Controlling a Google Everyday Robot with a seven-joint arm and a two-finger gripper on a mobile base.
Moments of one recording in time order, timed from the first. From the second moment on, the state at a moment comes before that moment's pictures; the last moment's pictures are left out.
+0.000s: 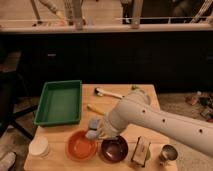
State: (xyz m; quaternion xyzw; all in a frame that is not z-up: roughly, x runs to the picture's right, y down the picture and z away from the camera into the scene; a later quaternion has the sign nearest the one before) arm -0.025 0.186 0.630 -0.26 -0.28 -0.11 0.92
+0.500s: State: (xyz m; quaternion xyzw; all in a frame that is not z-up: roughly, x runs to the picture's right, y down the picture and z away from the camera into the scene) arm -0.057 0.162 0.632 -0.25 -0.29 -0.12 0.92
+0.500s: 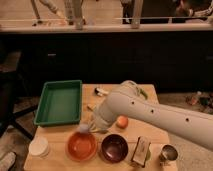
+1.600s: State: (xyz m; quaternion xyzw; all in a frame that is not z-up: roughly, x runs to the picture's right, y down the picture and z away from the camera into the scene) arm -0.082 0.133 0.661 -0.23 -0.30 -0.14 0.91
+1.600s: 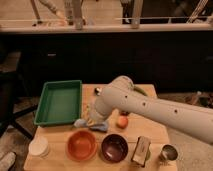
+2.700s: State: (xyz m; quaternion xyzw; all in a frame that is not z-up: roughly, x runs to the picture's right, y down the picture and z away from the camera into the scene) arm -0.172 0.088 0.718 -0.22 -0.32 -0.21 0.90
